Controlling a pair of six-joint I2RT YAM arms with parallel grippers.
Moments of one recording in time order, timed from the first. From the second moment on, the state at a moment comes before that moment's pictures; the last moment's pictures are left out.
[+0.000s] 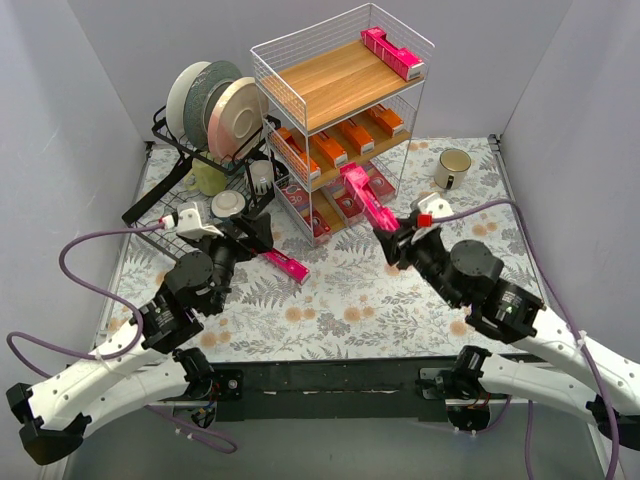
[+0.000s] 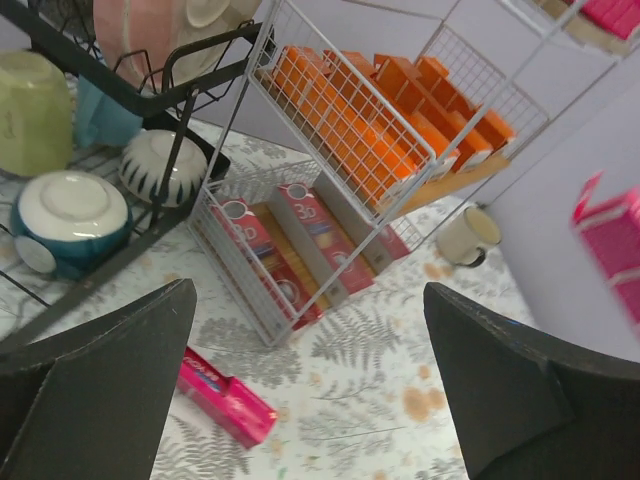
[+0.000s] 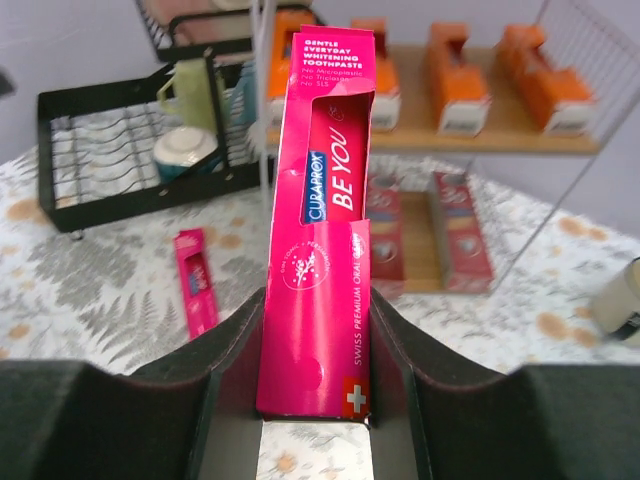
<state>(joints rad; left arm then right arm) -0.92 0.68 0.77 -0.08 -0.81 -0.53 1.05 0.72 0.85 -0.17 0.41 0.00</state>
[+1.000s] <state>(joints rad) -0.88 0.81 0.66 -0.06 -0.75 -0.17 0.52 1.72 2.10 -0.38 -0.12 -0.19</state>
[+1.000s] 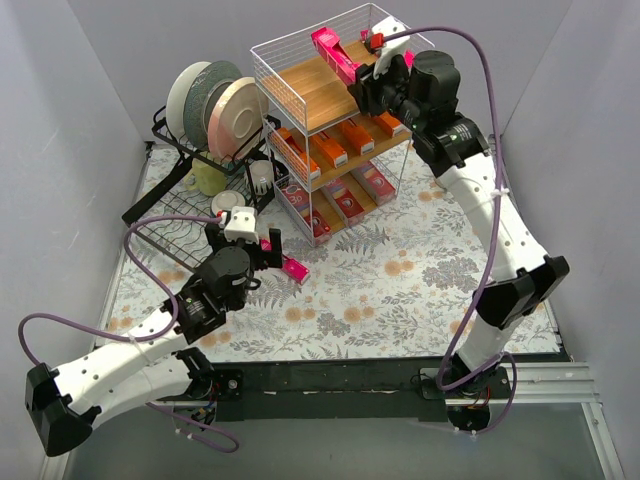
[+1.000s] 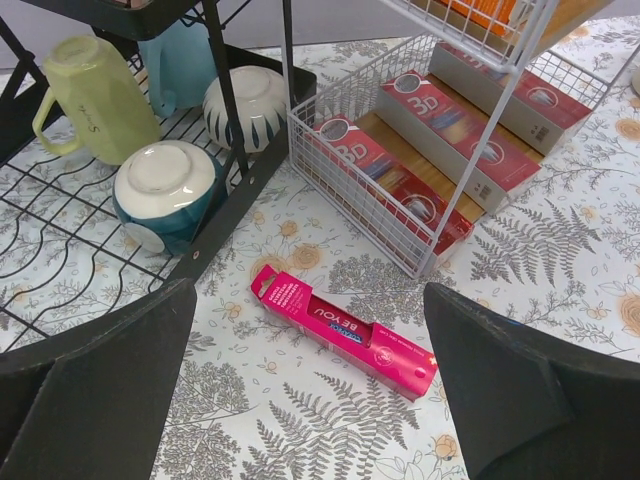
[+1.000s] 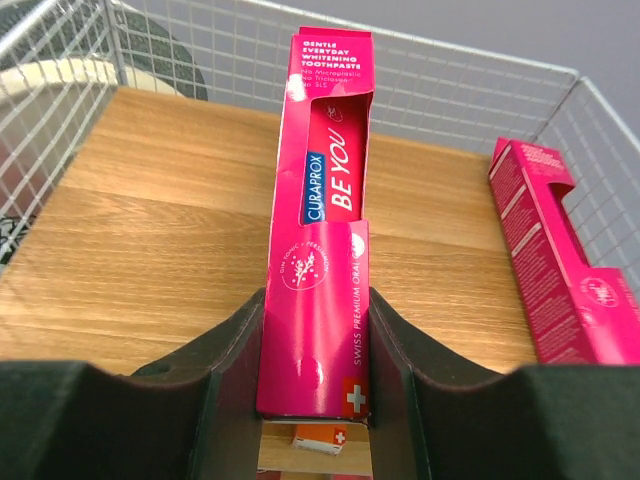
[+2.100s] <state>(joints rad) -0.87 0.84 0.65 -0.06 -0.75 -0.16 0.46 1.71 2.01 -0.32 -0.10 -0.18</state>
